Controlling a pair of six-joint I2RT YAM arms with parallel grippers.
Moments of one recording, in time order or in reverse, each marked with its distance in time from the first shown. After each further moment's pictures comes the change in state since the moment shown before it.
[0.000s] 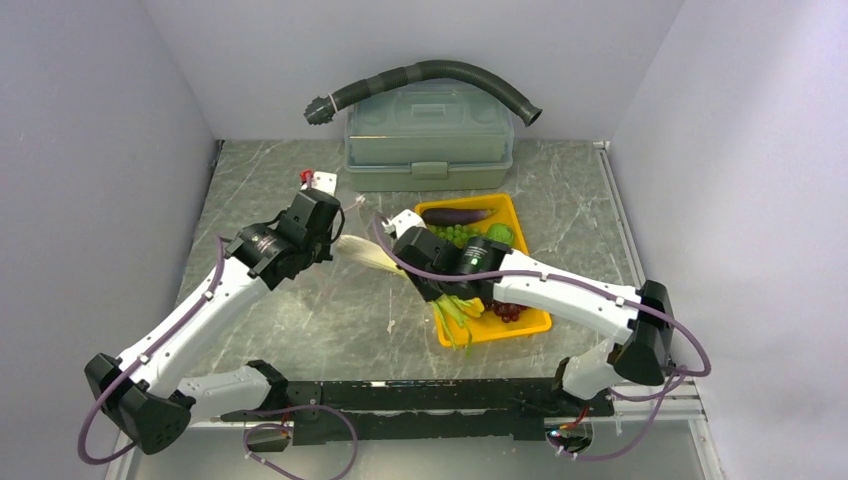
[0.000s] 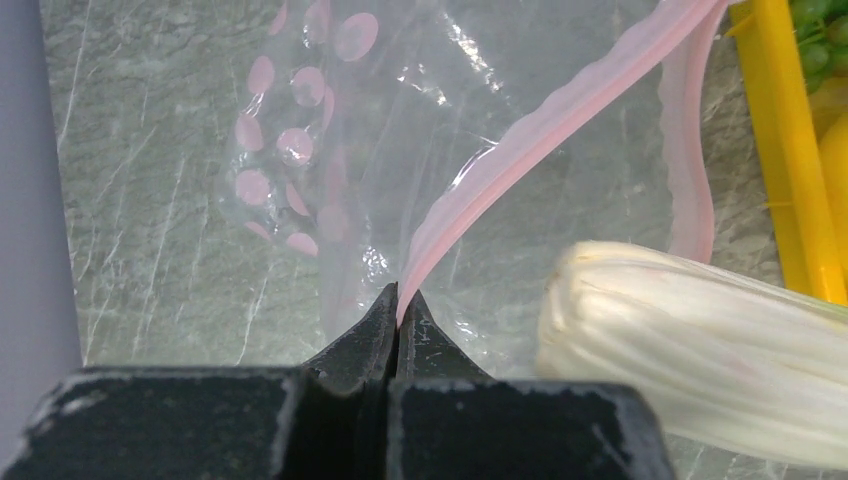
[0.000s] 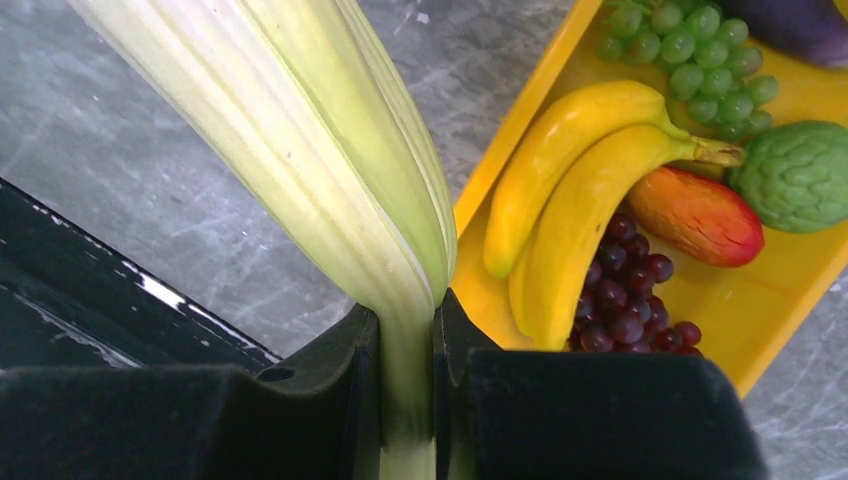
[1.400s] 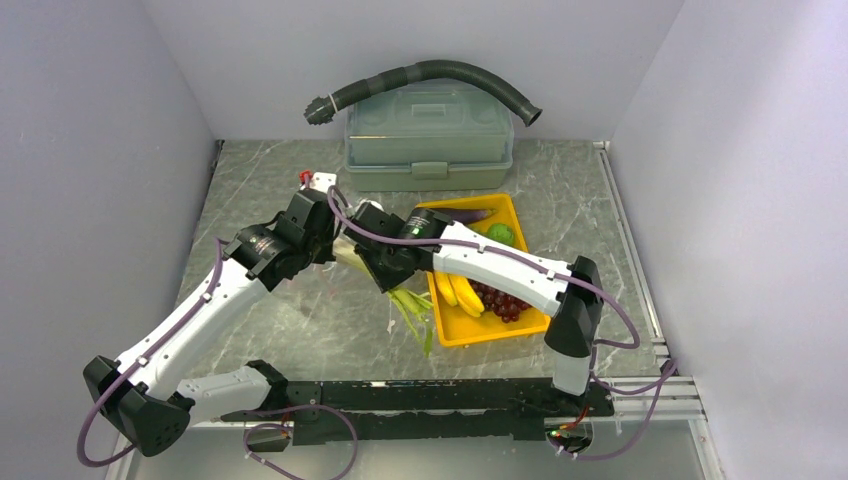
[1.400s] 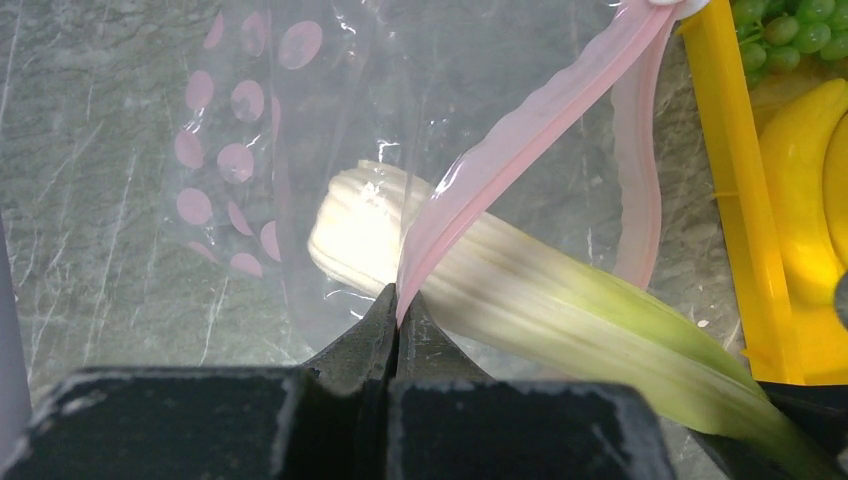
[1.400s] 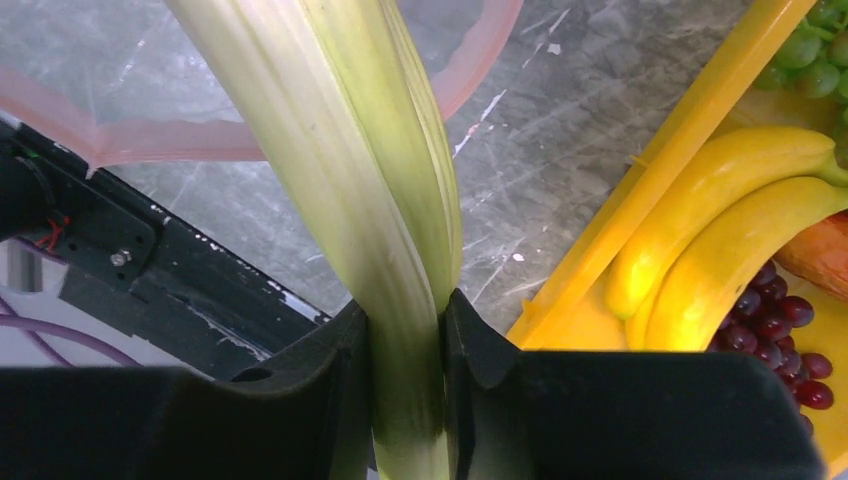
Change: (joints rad) left arm 0.005 -0.019 -0.008 0.016 0.068 -0.041; right arm -0.008 0.384 0.471 -0.204 -0.164 0.141
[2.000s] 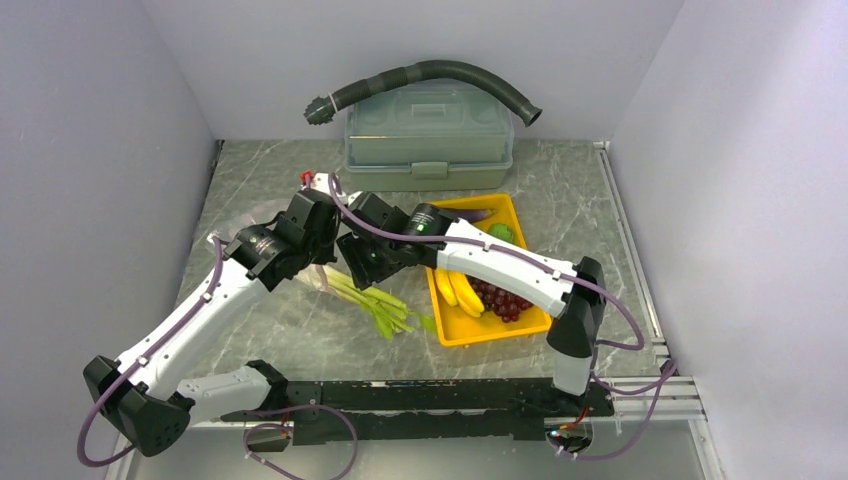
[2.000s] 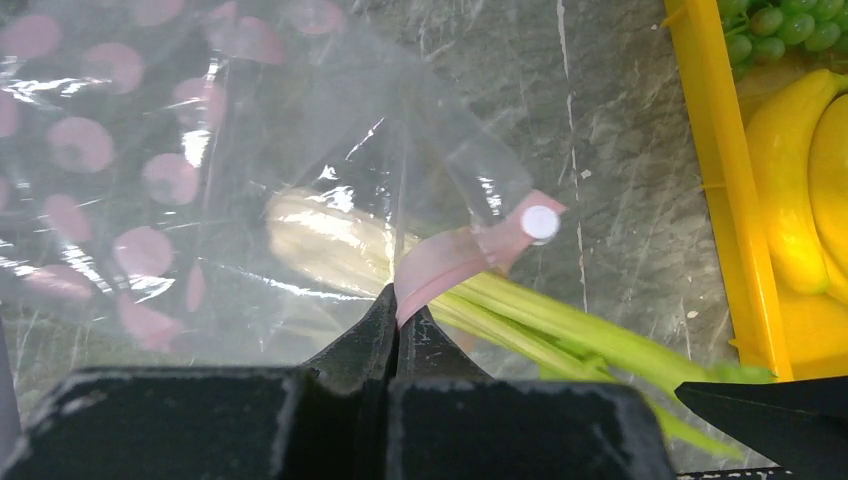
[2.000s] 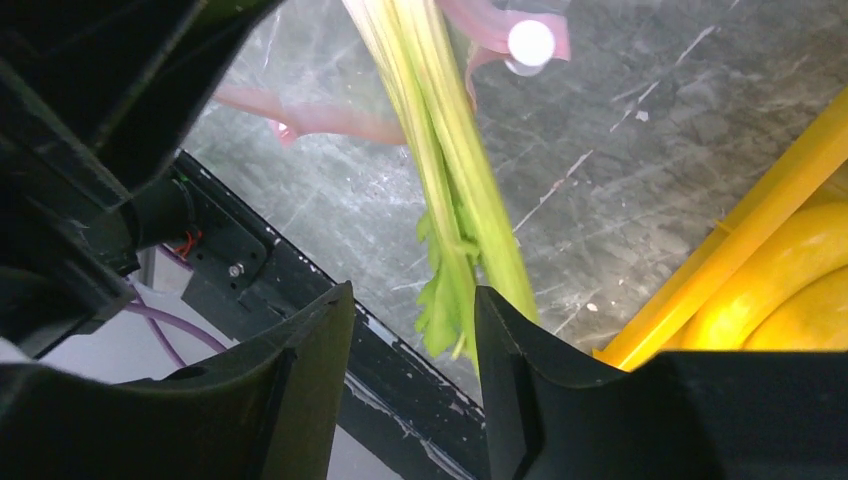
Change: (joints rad) left arm 0.000 0.000 -0.002 0.002 0.026 -0.002; right arm -0.003 -0.005 0.037 0.107 -0.123 0.027
